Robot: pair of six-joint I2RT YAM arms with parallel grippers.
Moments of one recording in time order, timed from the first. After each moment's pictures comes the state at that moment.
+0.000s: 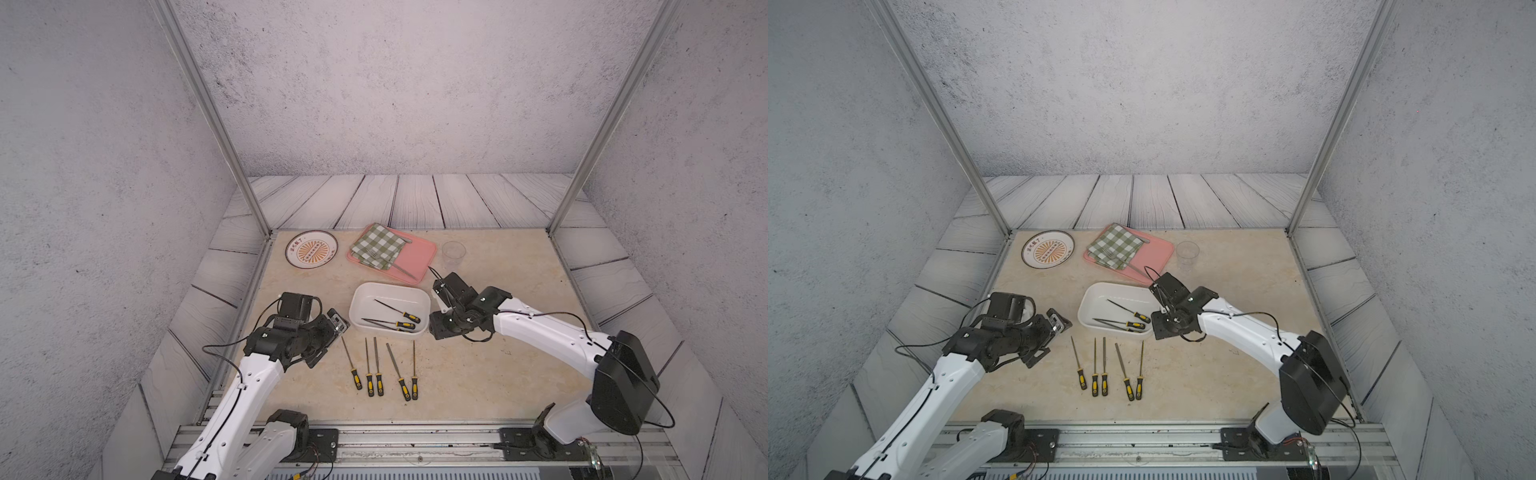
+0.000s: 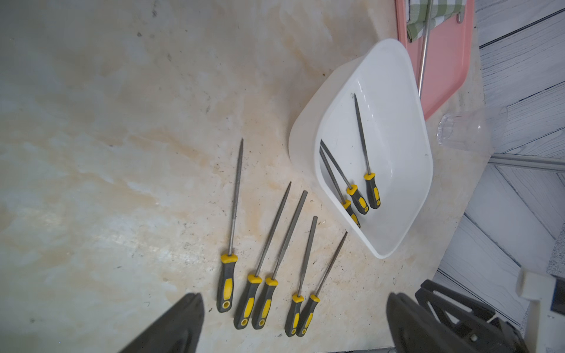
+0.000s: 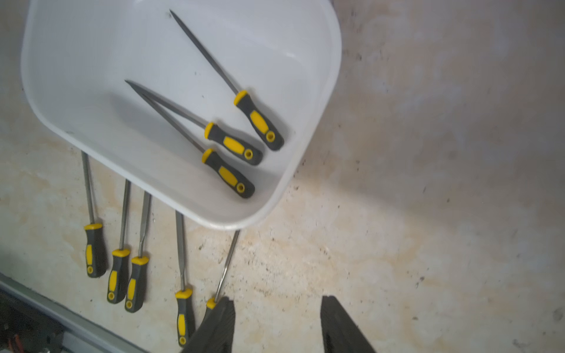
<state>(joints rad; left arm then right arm) -0.22 0.92 0.77 -0.86 0.29 -0.94 0.78 1.48 1.10 -0.78 -0.06 0.52</state>
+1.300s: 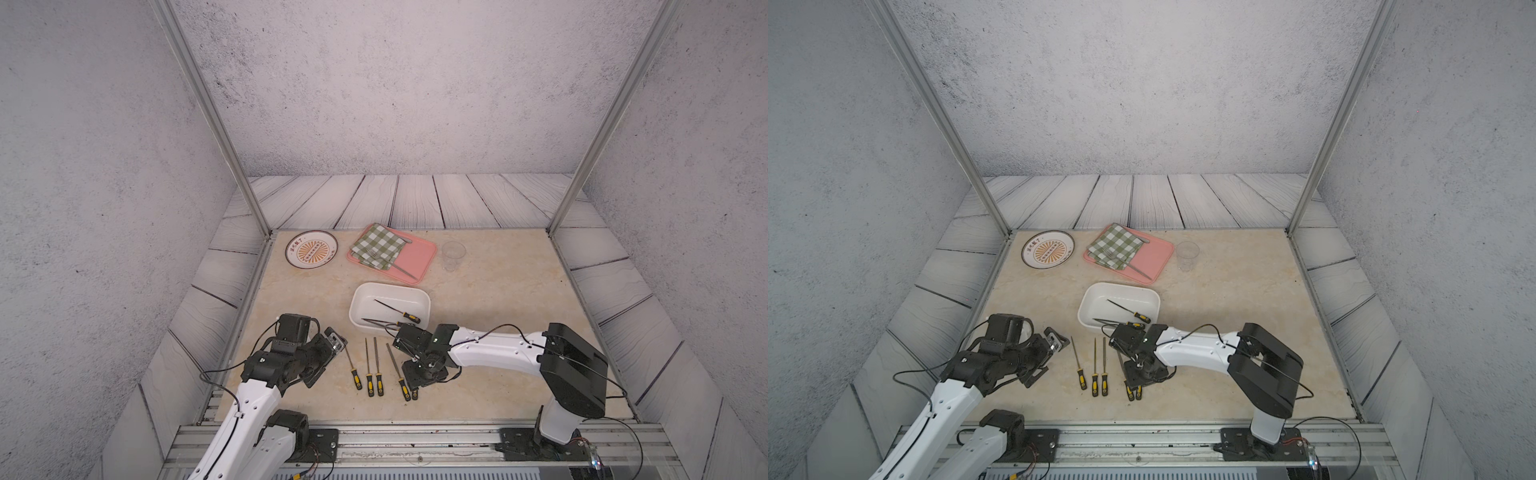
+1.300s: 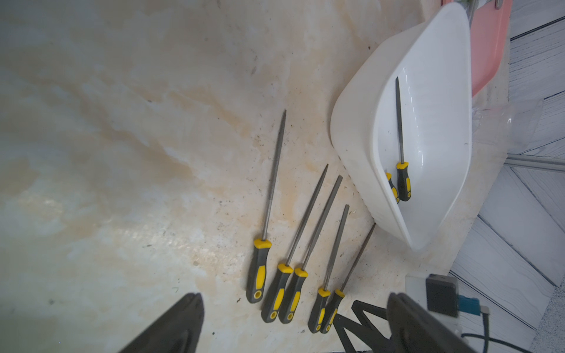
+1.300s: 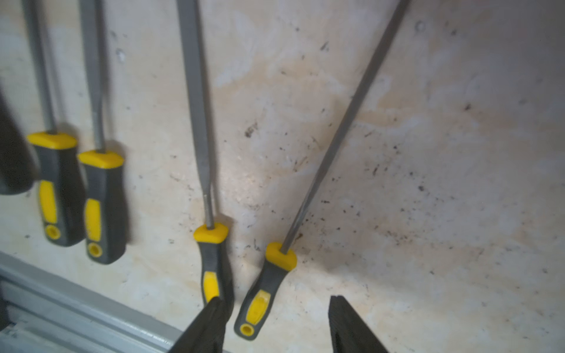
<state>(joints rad) -0.22 0.74 0.59 -0.86 0.29 -0.98 1.11 1.75 1.11 -0.77 -0.07 0.72</state>
